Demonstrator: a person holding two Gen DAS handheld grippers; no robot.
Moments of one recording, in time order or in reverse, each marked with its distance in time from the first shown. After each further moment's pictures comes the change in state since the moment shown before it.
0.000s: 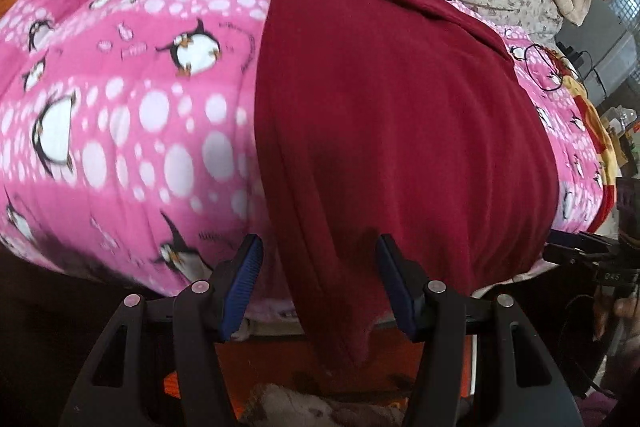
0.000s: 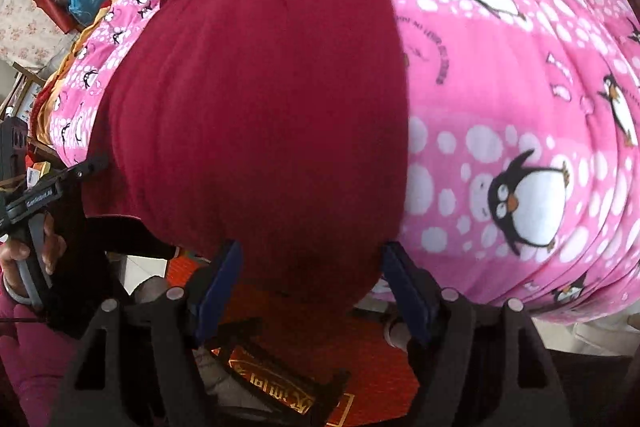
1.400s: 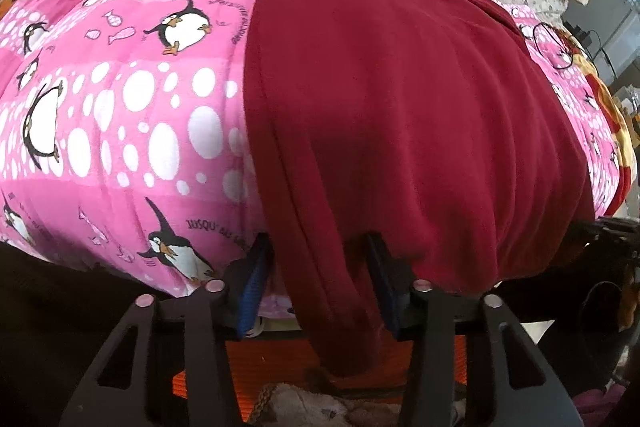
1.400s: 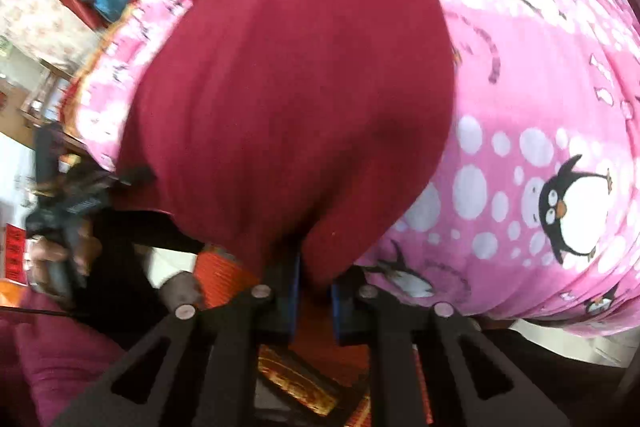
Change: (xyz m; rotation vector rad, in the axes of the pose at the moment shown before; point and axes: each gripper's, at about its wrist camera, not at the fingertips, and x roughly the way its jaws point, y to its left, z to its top) left arm 0.018 -0.002 -0.003 0.043 0.037 0.055; right arm -0.008 0.011 0.004 -0.036 -0.011 0.142
